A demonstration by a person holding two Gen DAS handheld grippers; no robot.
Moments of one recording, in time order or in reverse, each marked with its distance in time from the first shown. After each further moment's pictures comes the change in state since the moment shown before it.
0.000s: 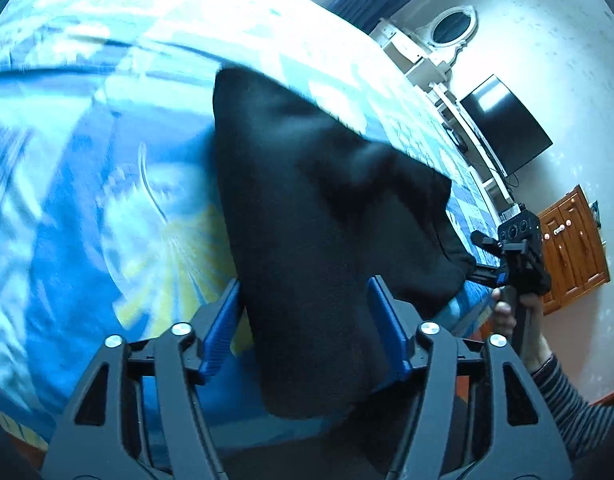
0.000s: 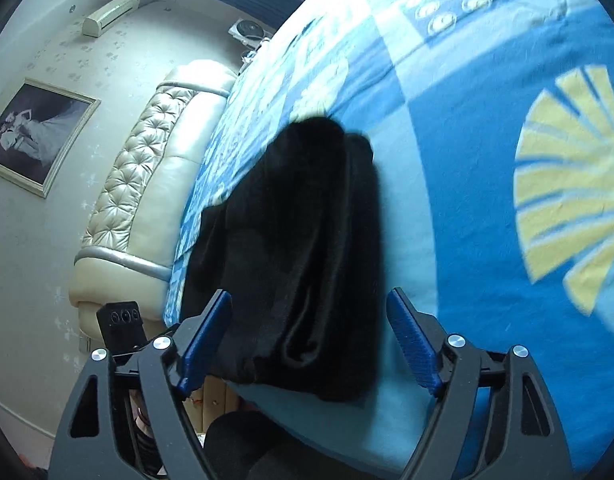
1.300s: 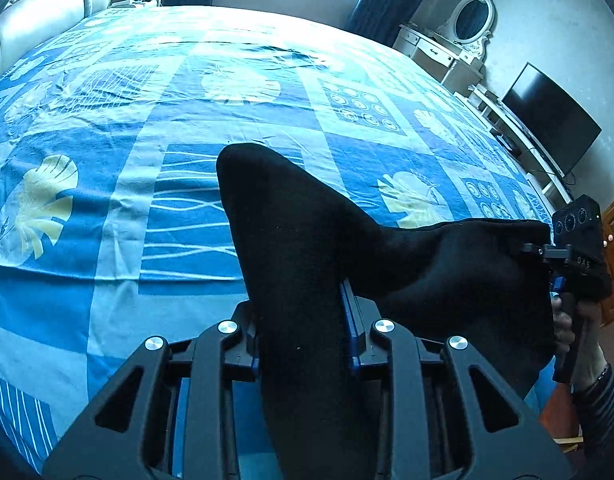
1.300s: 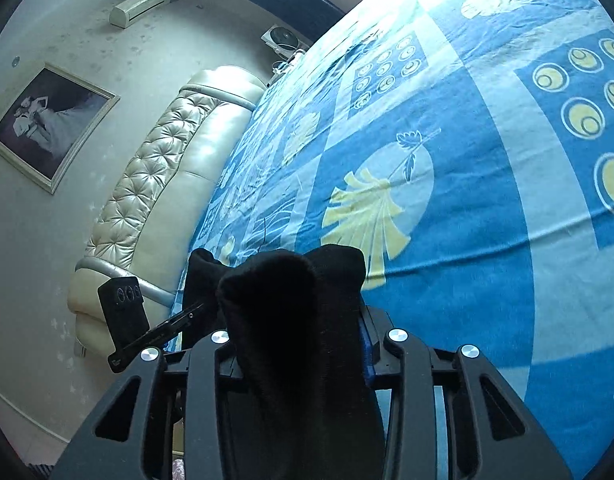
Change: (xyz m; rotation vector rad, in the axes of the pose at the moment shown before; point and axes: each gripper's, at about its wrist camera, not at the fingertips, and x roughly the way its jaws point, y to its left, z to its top) left arm 0.083 0.025 0.162 0.133 -0.056 0.227; right arm 0.107 0.034 0.131 -0.113 -0.024 0.064
